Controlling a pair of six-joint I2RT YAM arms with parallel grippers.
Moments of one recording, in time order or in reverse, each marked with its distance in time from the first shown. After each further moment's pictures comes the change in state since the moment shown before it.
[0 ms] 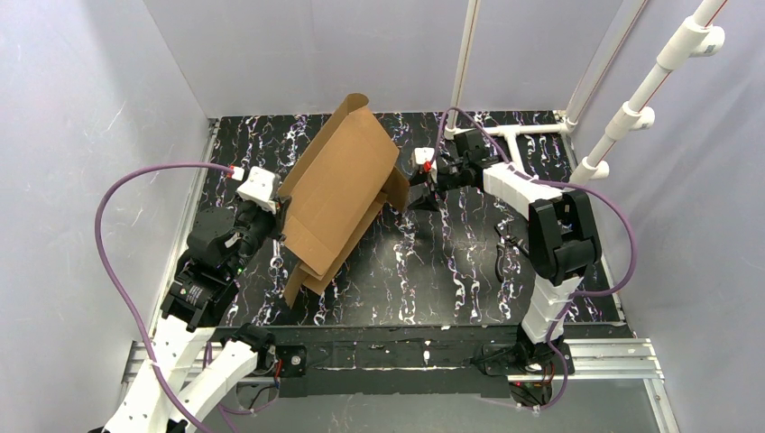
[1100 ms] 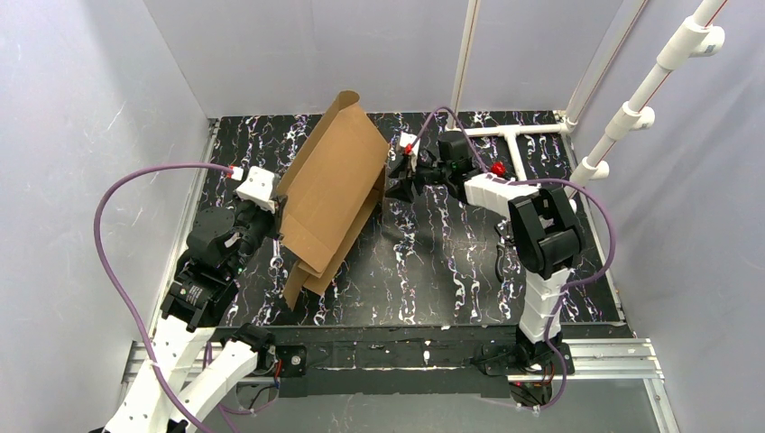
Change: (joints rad) left arm 0.000 0.000 0.000 0.000 -0.030 0.027; right arm 0.083 0.078 -0.052 0.547 0.163 0.586
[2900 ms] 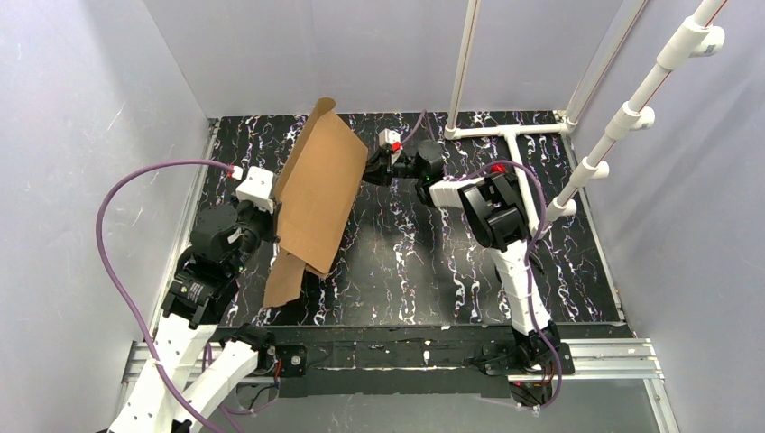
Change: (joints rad) left arm 0.042 0.011 0.000 -0.083 -0.018 -0.011; right arm 0.077 0.472 0.305 0.864 -0.189 0.500
